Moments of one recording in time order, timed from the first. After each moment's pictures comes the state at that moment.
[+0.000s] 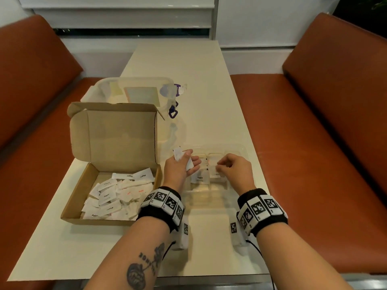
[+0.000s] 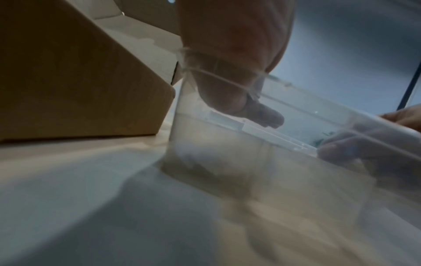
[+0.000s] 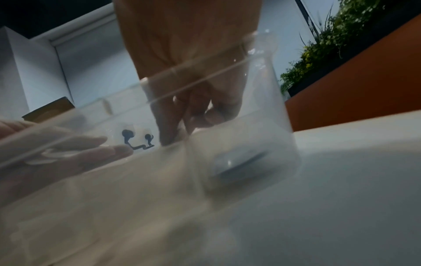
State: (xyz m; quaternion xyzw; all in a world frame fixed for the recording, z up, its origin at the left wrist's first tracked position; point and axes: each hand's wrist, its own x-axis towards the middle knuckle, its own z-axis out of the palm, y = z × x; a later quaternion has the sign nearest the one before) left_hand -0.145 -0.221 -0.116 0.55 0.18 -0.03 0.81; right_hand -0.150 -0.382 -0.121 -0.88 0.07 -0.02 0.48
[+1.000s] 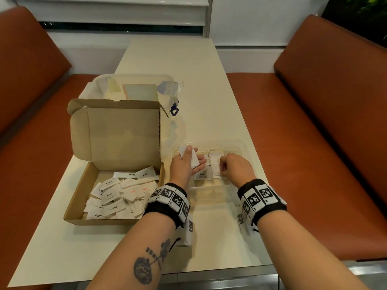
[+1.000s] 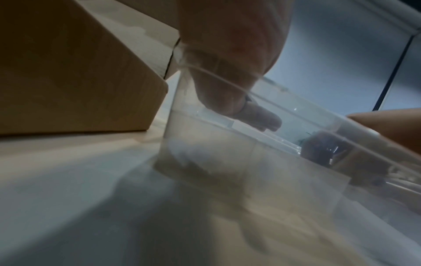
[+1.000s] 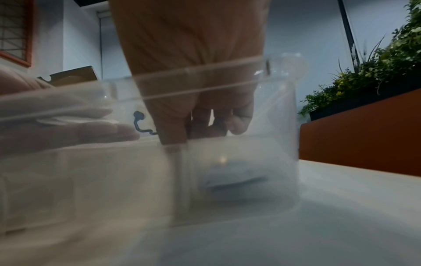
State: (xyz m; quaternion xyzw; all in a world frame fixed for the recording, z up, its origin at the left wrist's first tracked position) left_hand -0.145 -0.217 -0.123 0.54 0.15 -0.06 0.82; right_hand -0.145 -0.371 -0.114 -0.99 -0.02 0.06 0.15
